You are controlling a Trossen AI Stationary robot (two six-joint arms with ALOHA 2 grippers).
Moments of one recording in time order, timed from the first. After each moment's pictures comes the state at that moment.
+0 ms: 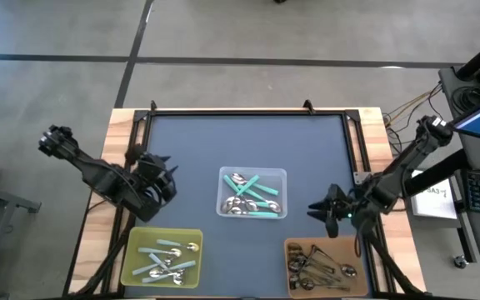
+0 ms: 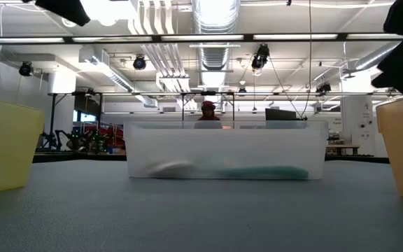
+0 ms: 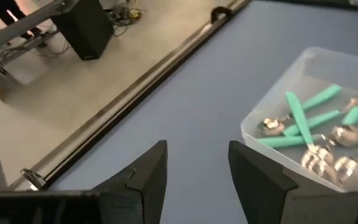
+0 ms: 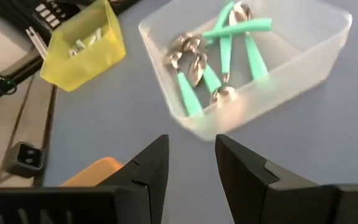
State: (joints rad) left arm -0.58 1.12 1.16 -1.40 -1.01 -1.10; right arm 0.81 0.87 0.38 -0.21 0.73 1.07
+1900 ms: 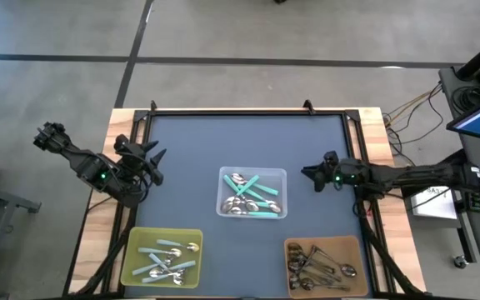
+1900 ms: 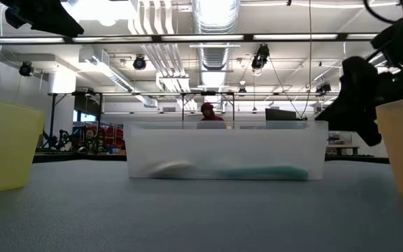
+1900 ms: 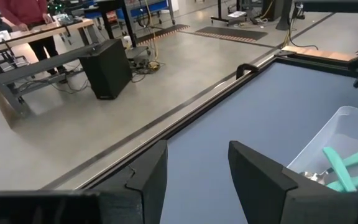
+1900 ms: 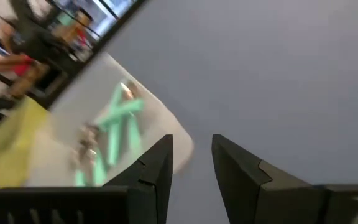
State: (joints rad) left arm -0.58 0.77 0.85 -1.24 -1.27 -1.03; right arm -0.13 0.57 0.01 0.15 0.18 0.73
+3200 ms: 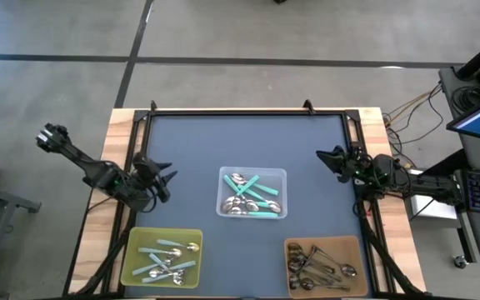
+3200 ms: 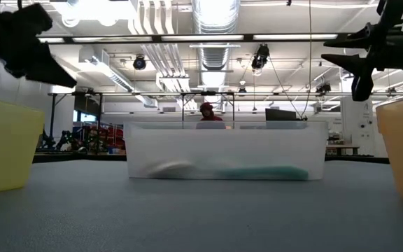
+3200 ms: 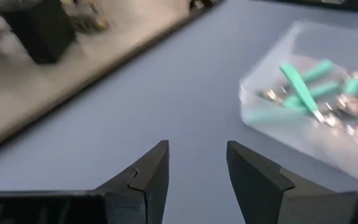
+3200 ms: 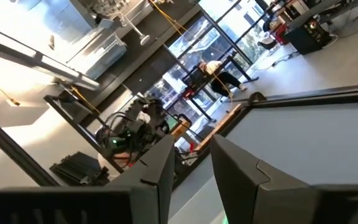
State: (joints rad) left arm -0.58 0.63 0.45 -0.81 -1.02 -0.86; right arm -0.13 0.03 0.02 0.21 0.18 0.73
